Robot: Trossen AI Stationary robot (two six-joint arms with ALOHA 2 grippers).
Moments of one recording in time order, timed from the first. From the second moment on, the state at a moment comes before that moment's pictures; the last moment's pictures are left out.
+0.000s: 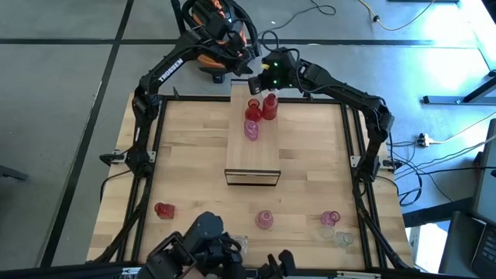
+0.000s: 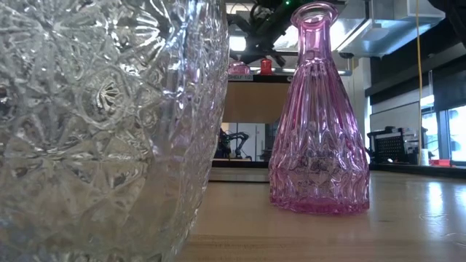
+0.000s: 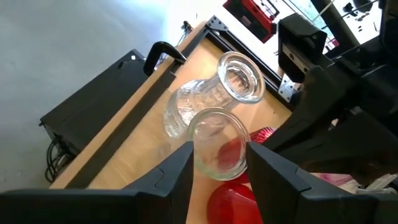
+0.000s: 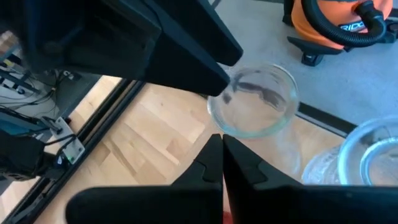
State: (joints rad) left arm 0.80 2.09 2.35 -1.06 0.54 -0.13; right arm -0.50 1.85 1.88 -0.65 0.01 0.52
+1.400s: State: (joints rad) left arm 0.55 0.96 1.27 -1.57 0.65 -0.05; right arm 0.08 1.45 1.79 -1.38 0.46 0.84
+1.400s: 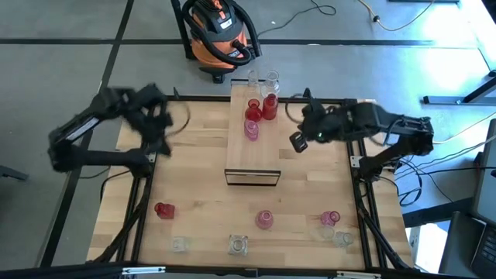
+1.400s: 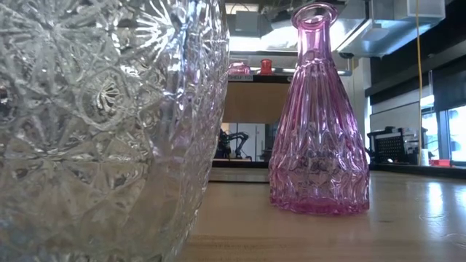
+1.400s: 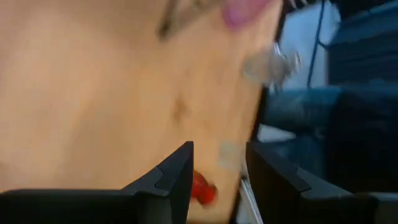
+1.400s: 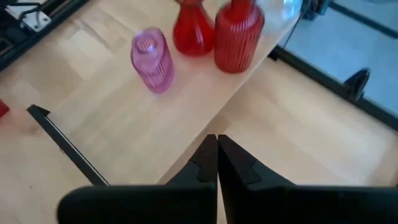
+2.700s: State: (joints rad) left arm -0.43 0.83 0.73 -1.15 0.35 -1.05; right arm 0.22 1.35 1.62 -1.35 0.56 0.89
